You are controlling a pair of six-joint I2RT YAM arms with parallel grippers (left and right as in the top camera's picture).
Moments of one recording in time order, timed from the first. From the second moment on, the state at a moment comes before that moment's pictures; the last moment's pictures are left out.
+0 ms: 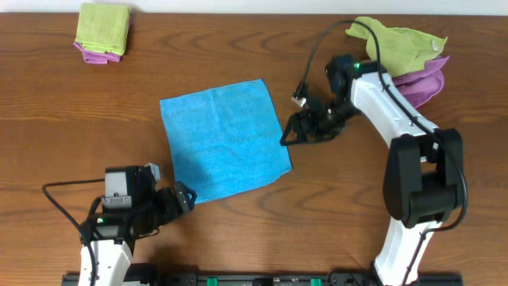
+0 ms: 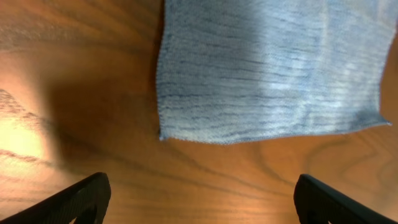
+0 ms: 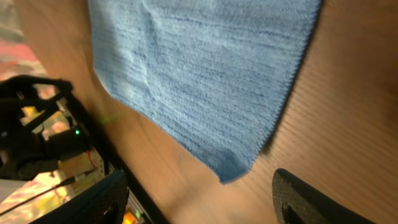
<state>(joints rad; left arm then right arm) 0.05 0.88 0.43 -0.76 0.41 -0.46 0.20 2.05 1.50 -1.16 -0.74 -0.21</state>
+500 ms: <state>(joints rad) 0.05 0.94 0.30 -0.46 0.41 -0.51 0.20 2.05 1.38 -1.08 -0.81 -0.22</state>
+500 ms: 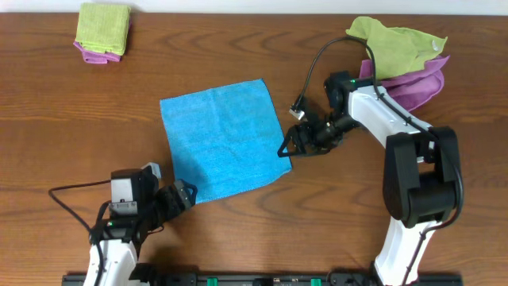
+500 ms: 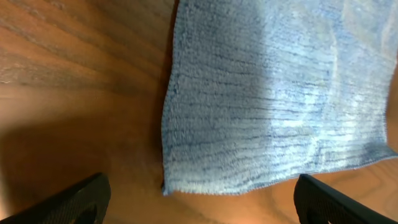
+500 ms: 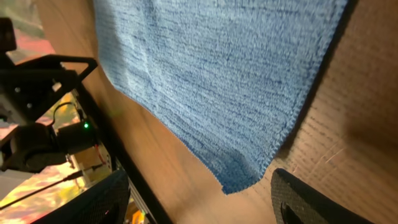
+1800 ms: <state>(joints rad) 0.06 1.19 0.33 -0.39 0.64 -0.47 0.25 2.05 1.34 -1.04 -0.80 -0.19</state>
